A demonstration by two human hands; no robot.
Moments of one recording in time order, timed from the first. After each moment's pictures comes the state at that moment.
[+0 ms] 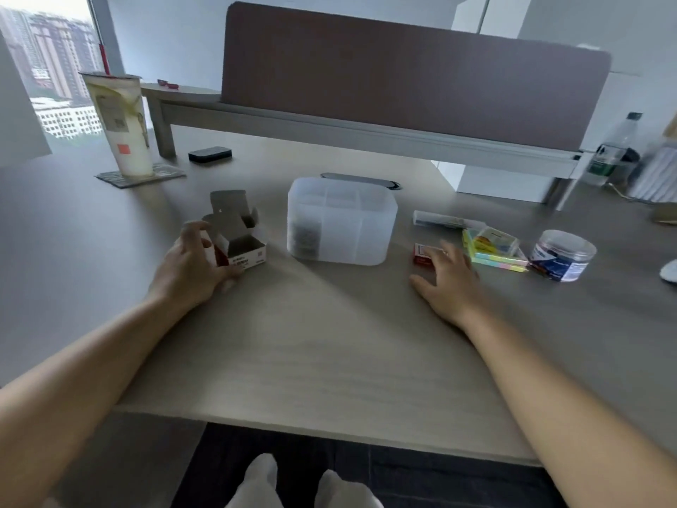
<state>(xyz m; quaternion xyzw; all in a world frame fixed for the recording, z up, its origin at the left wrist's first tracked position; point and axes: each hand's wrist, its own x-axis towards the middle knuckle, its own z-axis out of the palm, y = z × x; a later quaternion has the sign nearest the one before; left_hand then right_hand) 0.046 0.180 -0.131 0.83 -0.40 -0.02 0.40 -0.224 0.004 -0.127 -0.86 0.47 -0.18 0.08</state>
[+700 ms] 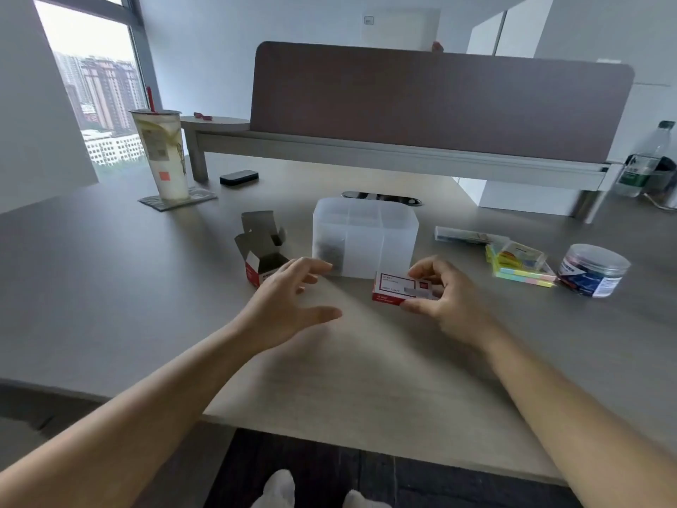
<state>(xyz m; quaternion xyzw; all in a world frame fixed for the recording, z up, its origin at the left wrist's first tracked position) -0.027 0.183 -0.116 0.69 -0.57 -0.10 0.43 -0.209 0.053 -0.108 -0.84 0.30 -0.30 0.32</state>
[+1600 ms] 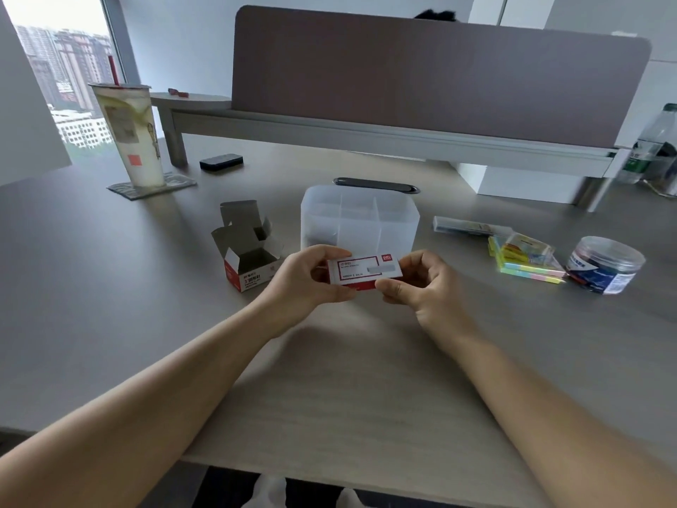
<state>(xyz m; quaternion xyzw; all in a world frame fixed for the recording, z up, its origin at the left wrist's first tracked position) -0.030 0.134 -0.113 0.60 -0.51 -0.29 0.55 -0.177 0.055 -0.116 -0.71 0.26 -0.40 0.52</state>
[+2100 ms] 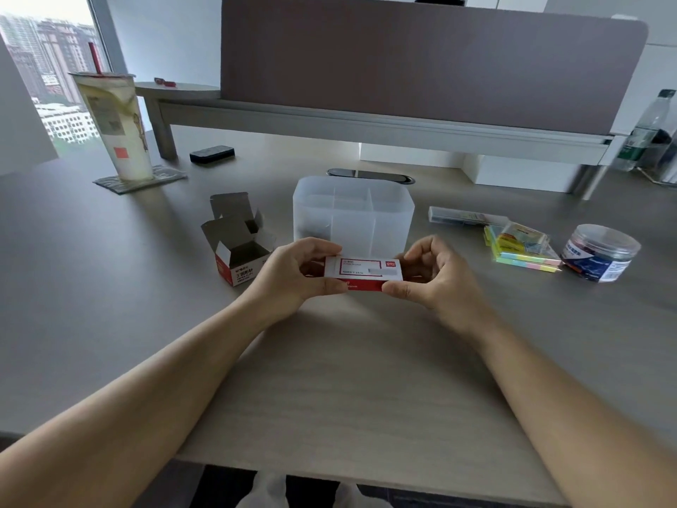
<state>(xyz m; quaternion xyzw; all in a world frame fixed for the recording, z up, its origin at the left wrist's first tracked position) -0.024 0.135 -0.116 0.61 -0.53 -0.26 0.53 -0.194 0.047 -0.109 -0.75 0.26 -0.36 0.48</state>
